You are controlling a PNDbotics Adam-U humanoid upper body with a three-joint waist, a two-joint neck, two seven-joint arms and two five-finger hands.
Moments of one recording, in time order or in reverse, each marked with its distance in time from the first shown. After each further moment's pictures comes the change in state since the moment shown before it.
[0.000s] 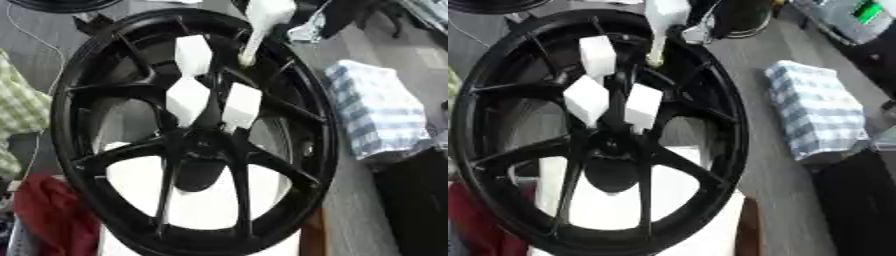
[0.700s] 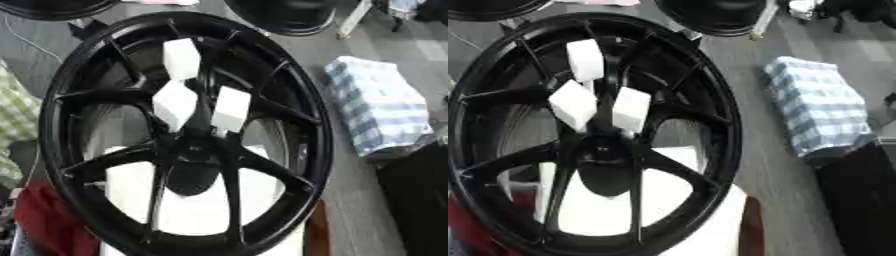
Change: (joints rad) left arm 0.009 -0.018 0.034 0.000 -0.028 -0.011 0.045; right arm 0.338 0.086 -0.339 0.293 0.038 -0.075 -0.208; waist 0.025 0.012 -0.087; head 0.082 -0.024
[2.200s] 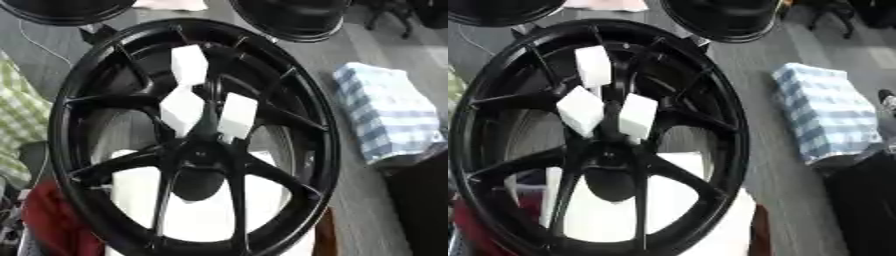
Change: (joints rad) left arm -0.006 -0.008 -0.007 0.000 0.020 0.011 -0.009; right arm 0.363 0.252 -0.228 0.129 0.132 -0.016 -0.383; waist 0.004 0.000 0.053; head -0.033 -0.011
